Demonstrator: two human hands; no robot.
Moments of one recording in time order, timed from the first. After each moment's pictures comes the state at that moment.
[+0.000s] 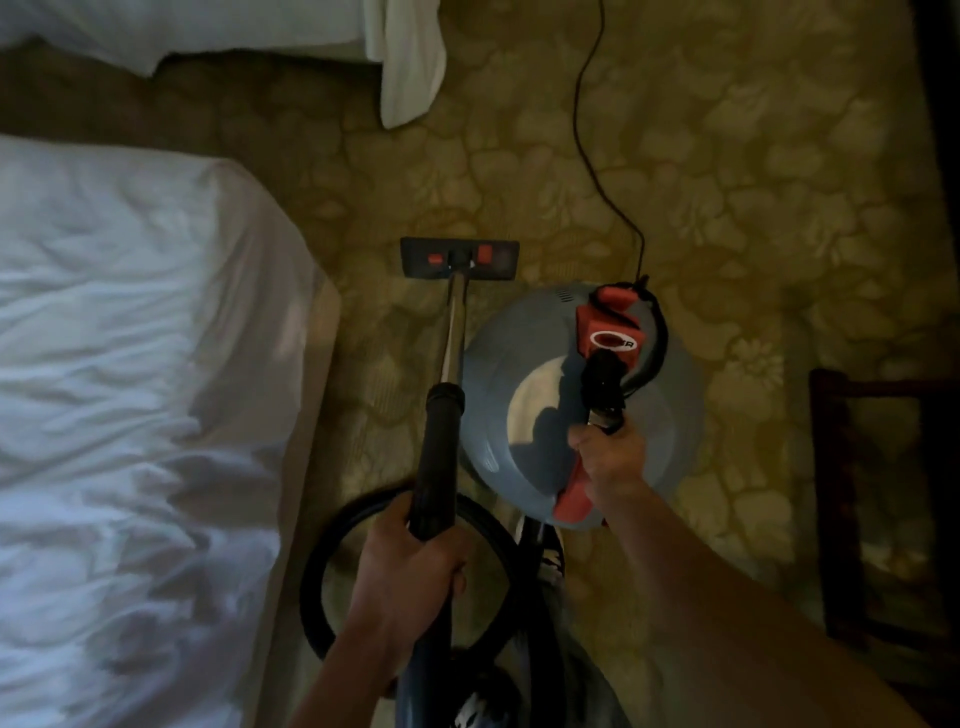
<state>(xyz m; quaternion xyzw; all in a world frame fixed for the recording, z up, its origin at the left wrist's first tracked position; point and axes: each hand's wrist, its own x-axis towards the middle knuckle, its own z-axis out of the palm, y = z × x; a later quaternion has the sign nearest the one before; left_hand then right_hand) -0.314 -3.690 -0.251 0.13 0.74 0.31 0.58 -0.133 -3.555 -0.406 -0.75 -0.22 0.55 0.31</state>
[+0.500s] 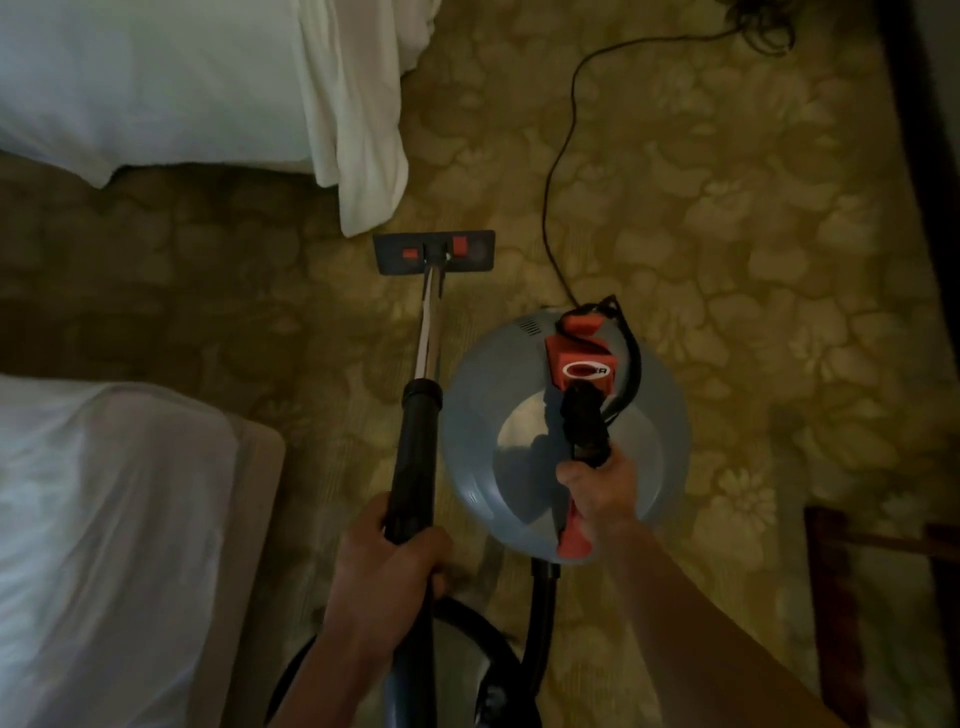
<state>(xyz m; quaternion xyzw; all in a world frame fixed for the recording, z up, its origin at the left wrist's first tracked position) -0.319 -3.392 -0.249 0.16 0.74 0.33 0.56 -0.126 -3.282 -0.403 -0.73 -0.27 0.56 0.27</state>
